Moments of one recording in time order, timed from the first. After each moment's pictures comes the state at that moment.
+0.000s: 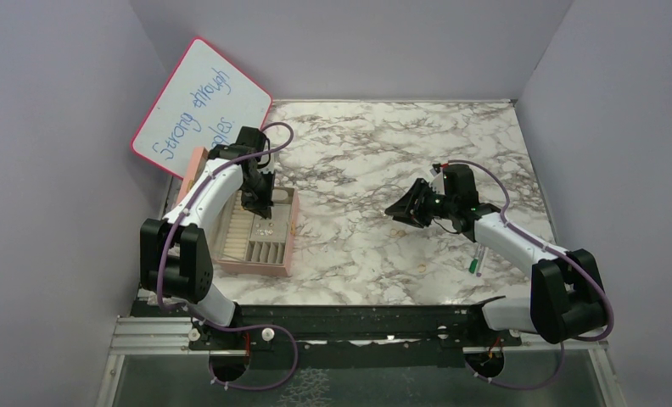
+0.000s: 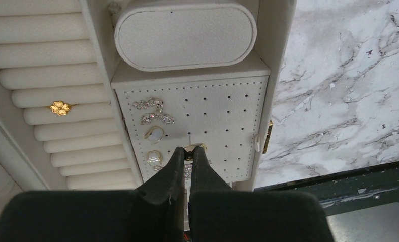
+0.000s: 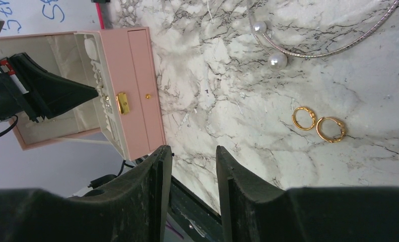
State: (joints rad) left arm -0.20 1.57 1.27 -1.01 0.15 -0.14; right arm 0.29 1.32 0.67 -0.05 -0.53 0.86
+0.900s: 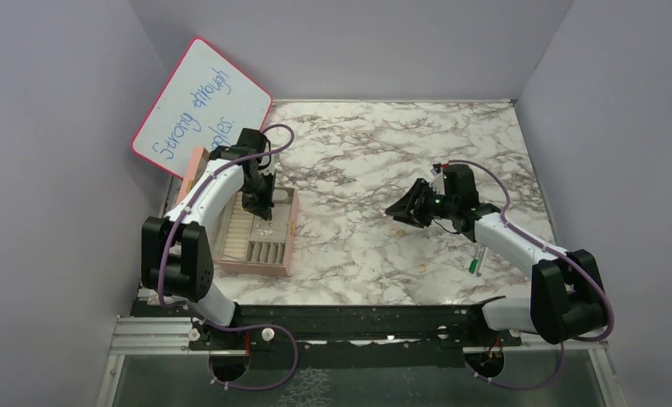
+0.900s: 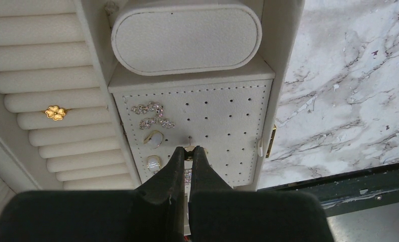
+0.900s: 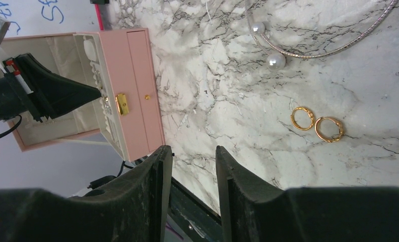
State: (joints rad) left arm -0.20 1.58 1.25 -1.00 0.15 -0.14; right arm 0.29 1.31 0.67 -0.05 -0.53 0.86
